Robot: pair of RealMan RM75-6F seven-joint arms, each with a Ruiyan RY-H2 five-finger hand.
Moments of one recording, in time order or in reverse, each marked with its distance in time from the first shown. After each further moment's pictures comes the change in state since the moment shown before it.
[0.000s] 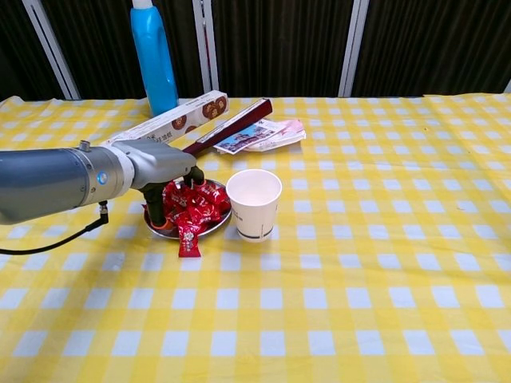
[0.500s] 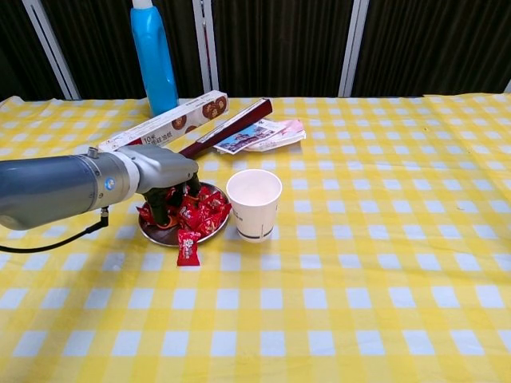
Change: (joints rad) left arm -0.006 -0.039 0.014 0.066 0.032 0.000 -0.031; right arm 0.000 0.001 0.000 -0.002 0.000 0.001 0.004
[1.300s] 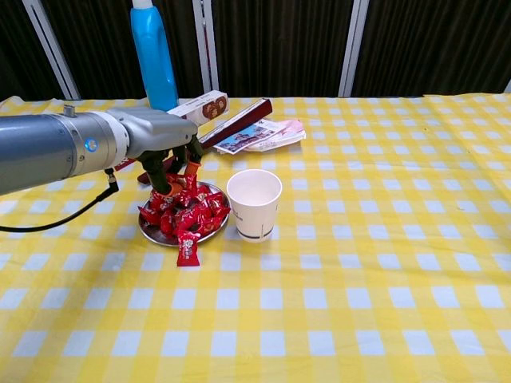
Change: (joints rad) left arm 0.006 0.130 -0.041 -0.187 0.064 0.082 -0.030; right arm -0.002 0.001 0.000 0.000 -0.008 0.009 0.003
